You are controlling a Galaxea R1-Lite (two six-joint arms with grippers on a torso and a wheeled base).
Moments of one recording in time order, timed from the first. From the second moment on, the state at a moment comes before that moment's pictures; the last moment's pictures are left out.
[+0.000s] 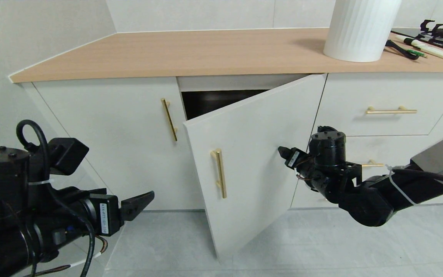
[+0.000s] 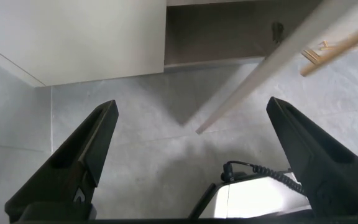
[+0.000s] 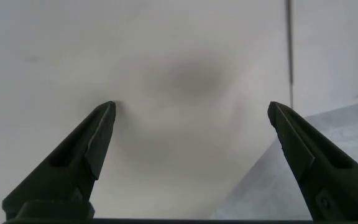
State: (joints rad) left arm -0.47 1.26 -0.59 -0.21 0.23 -0.22; right arm 0.55 2.08 -1.01 -0.81 -0.42 0.65
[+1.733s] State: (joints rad) left arm -0.47 1.25 -0.58 -0.21 0.24 -0.22; right arm 0.47 2.20 -1.19 -0.79 -0.68 0.64
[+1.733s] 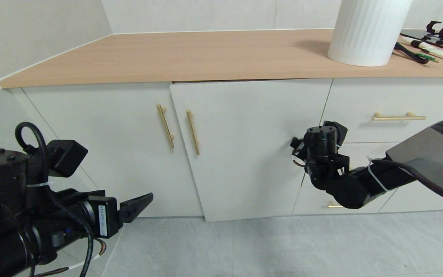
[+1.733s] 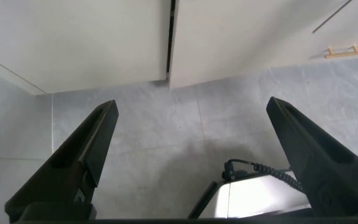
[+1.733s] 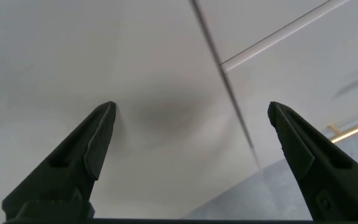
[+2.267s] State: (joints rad) left arm -0.47 1.25 -0.58 -0.21 0.24 -0.22; right arm 0.45 2.22 -1.22 -0.80 -0.69 0.64
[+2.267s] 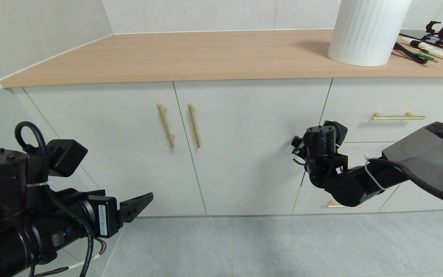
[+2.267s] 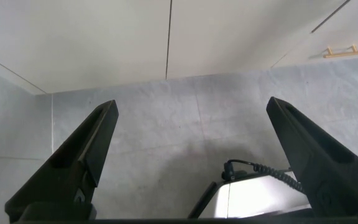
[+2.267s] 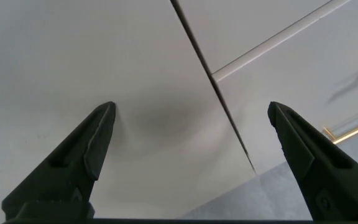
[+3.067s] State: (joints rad) left arm -0.42 1.15 -0.57 -0.21 0.23 -0.22; right arm 0.50 1.83 -0.86 -0.83 -0.64 0.46
